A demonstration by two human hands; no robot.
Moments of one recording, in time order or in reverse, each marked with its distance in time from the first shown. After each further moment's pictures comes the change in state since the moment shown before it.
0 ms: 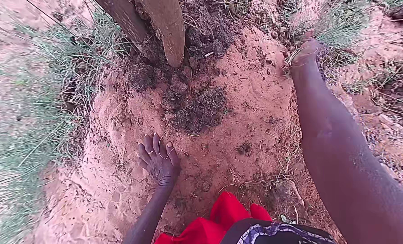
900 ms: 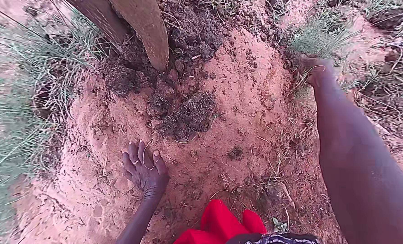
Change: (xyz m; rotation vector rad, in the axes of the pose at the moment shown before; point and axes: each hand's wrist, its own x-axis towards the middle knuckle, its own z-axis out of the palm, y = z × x) left_hand -0.002 -0.004 0.003 -0.031 0.010 0.004; right_hand 0.029 -0.021 -0.102 -0.595 -0.032 0.004
